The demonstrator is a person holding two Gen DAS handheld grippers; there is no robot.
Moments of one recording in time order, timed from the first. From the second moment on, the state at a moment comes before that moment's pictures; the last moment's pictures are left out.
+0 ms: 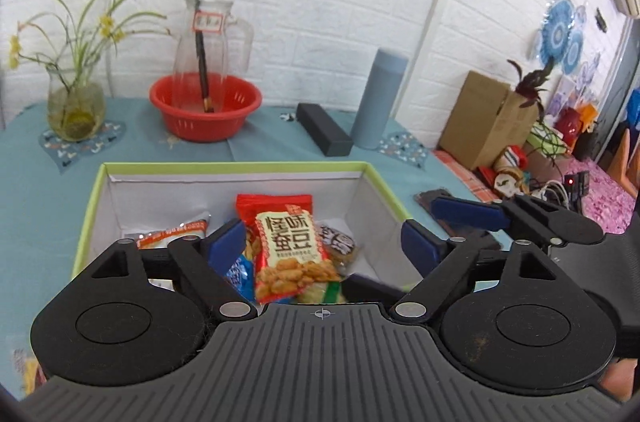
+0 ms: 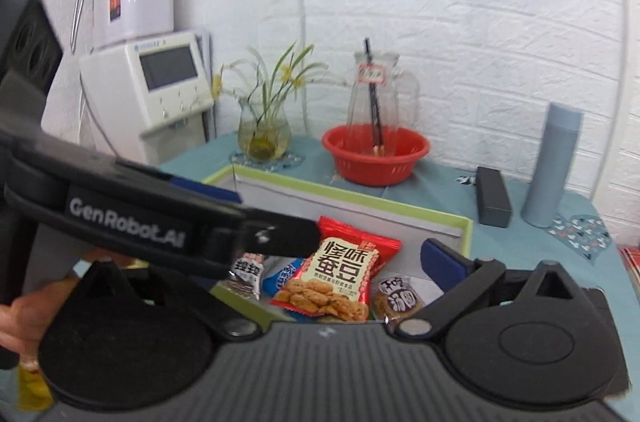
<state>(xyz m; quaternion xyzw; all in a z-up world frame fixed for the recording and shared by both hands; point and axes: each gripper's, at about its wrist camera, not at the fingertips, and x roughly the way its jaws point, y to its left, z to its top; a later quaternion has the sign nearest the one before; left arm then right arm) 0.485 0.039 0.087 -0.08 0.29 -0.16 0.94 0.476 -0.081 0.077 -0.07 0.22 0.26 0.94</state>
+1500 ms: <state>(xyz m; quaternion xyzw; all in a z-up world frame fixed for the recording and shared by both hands) 0.259 0.200 -0.004 -0.24 0.31 -0.01 0.92 0.315 0.089 -0.010 -0.20 0.28 0.42 0.84</state>
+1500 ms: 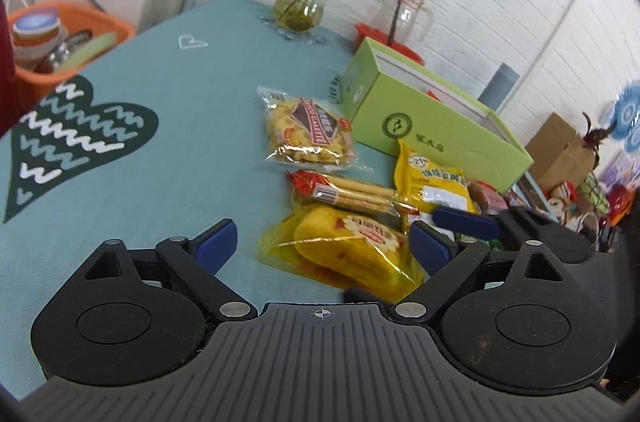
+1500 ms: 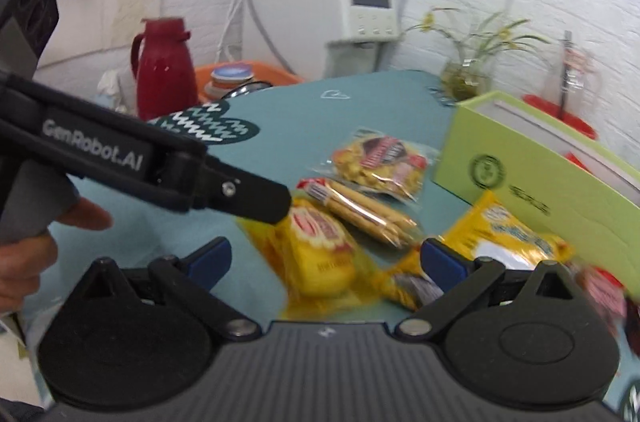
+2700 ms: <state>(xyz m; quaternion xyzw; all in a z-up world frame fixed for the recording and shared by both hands) 0.254 0.089 -0.026 -0.17 0.40 -0.19 0.88 0.229 -0.021 -0.023 -0.08 0.32 0.34 0.88</state>
